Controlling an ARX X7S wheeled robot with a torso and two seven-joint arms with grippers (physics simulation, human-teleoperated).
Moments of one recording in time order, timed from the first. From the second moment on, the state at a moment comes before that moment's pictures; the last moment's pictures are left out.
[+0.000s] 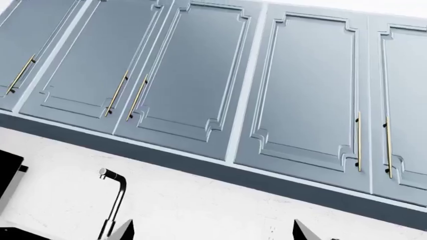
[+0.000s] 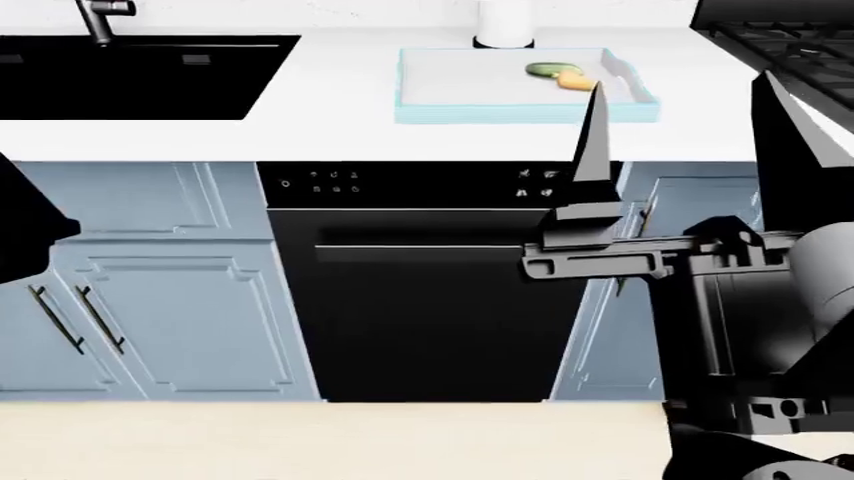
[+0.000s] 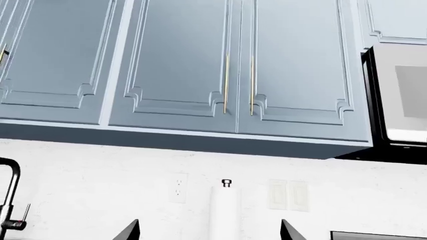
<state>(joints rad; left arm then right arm) -0.18 -0.71 -0.14 0.93 -0.78 -0.14 -0.73 0.81 0.76 -0.62 -0.98 0.79 0.52 1.07</state>
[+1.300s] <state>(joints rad) -0.19 -0.70 -0.11 0.93 -0.79 -0.11 -0.75 0.89 0.76 -0.78 -1.01 0.58 0.62 1.09</state>
